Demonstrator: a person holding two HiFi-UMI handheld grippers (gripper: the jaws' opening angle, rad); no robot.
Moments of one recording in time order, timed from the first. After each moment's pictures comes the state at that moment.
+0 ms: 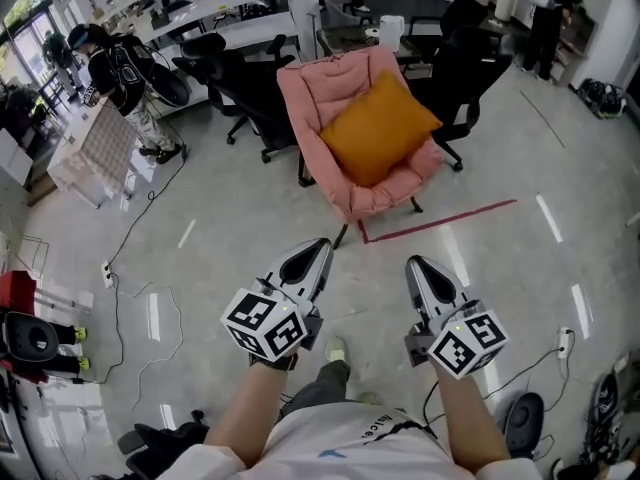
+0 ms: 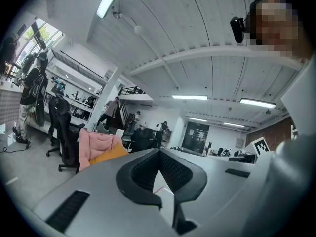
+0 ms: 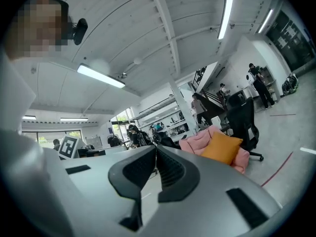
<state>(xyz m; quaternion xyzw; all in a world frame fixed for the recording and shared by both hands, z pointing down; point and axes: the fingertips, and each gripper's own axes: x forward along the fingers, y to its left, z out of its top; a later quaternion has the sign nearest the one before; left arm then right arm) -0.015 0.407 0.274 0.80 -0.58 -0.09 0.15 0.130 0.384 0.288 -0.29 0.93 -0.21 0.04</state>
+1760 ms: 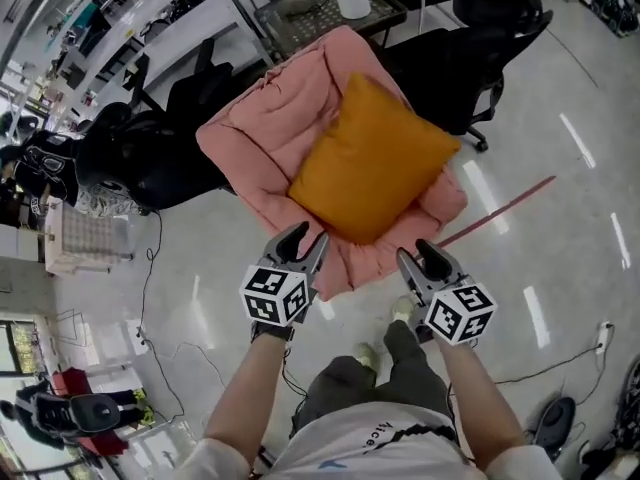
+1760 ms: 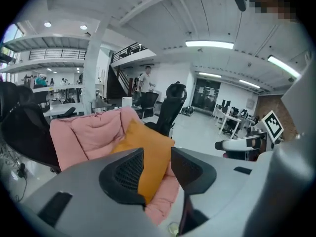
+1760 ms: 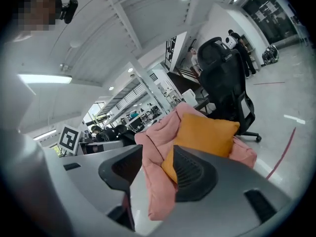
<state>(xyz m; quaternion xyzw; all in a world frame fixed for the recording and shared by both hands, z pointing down) -0.127 -0.188 0.482 0.78 -0.56 0.16 0.22 0.050 -0.183 0.507 -0.35 0.87 -0.35 -0.03</state>
